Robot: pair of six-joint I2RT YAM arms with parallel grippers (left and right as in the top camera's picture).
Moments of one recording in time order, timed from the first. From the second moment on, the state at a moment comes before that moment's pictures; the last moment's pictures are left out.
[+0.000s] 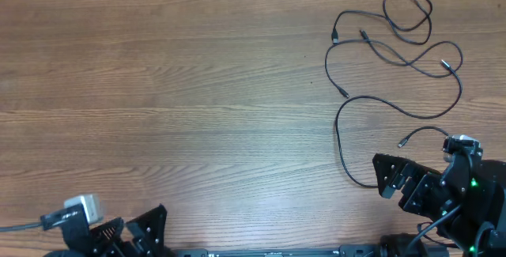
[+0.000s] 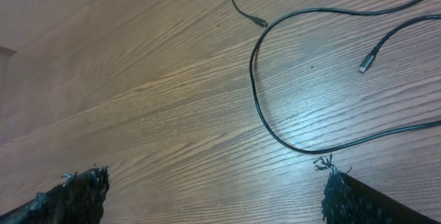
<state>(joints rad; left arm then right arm) -0.56 0.42 1.28 -1.54 -0.12 -0.90 0.02 0.64 1.21 -1.38 -0.21 0.44</state>
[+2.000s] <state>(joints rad) -0.56 0.42 1.27 -1.58 -0.15 -0.91 0.02 0.60 1.16 -1.25 -0.15 0.36</state>
